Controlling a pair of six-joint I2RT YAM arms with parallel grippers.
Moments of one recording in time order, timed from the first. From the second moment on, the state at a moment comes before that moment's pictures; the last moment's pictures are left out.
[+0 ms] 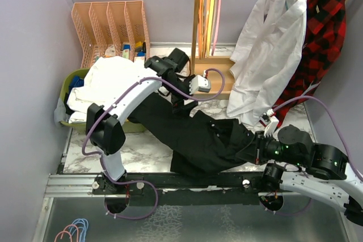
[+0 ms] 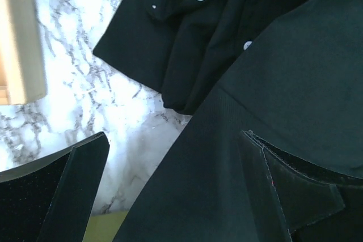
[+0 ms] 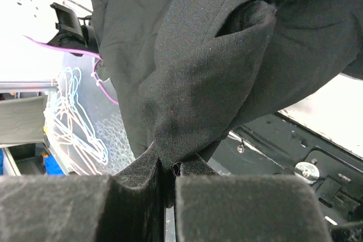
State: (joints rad) left arm -0.61 1.77 1.75 -1.19 0.63 0.78; right arm 1.05 0.43 0.87 -1.01 0.00 0.88
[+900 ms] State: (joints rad) left arm -1.31 1.77 1.71 -1.38 0.70 0.67; right arm 1.05 0.31 0.80 -1.18 0.04 0.92
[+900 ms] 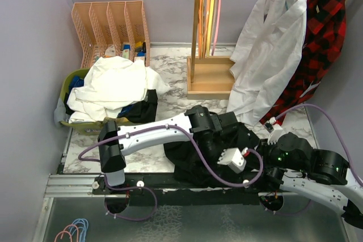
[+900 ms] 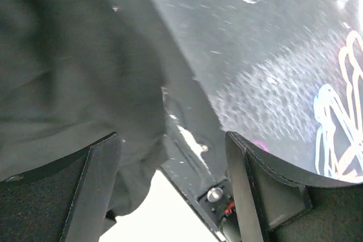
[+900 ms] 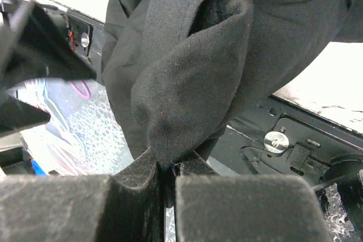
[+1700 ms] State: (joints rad) left arm -0.90 2.34 2.33 -1.23 0.65 0.52; right arm 1.04 0.26 0.93 -1.27 -0.22 0.71
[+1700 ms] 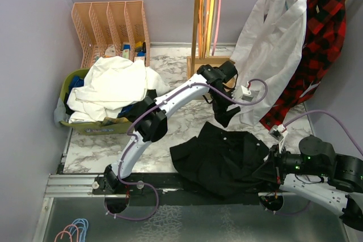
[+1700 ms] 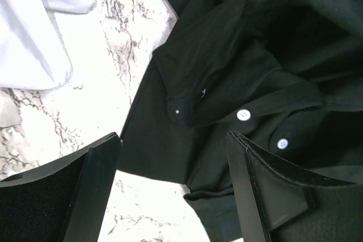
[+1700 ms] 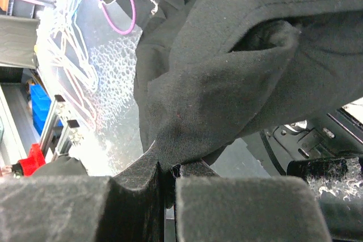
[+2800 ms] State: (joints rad) left arm -1.01 2.45 2.23 -1.22 0.94 0.34; right arm 1.02 0.22 0.94 -1.30 -0.24 0.64
